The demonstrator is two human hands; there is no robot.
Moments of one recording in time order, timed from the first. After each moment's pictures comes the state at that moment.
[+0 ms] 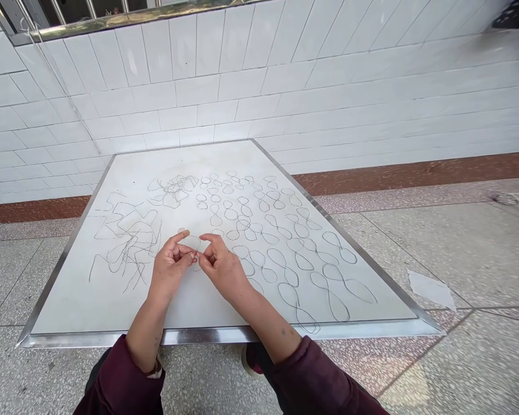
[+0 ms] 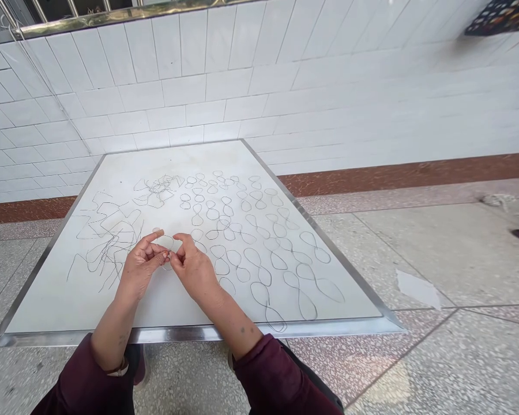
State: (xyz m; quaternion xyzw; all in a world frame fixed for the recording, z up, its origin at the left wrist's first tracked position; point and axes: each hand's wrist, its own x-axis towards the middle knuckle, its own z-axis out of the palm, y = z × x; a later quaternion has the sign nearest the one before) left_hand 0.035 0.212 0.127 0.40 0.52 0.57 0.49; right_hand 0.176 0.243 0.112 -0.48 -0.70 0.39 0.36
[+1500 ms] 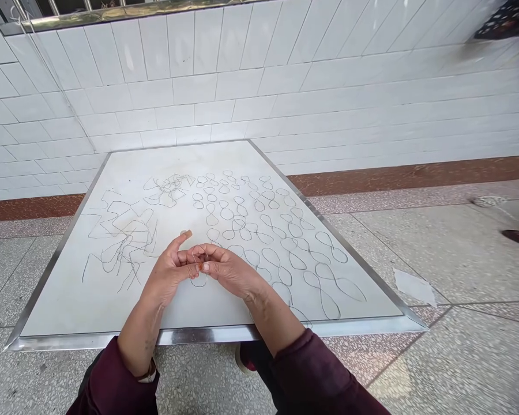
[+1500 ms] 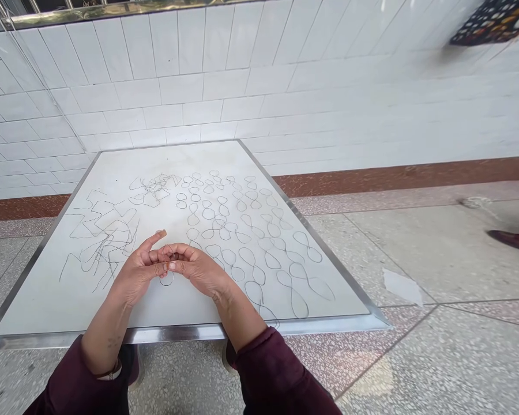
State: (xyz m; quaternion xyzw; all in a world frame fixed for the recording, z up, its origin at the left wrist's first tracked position) left_hand 0.035 0.206 0.129 0.38 0.44 0.52 0.63; right_hand 0.200 0.258 0.116 -0.22 -0.52 0.77 0.30
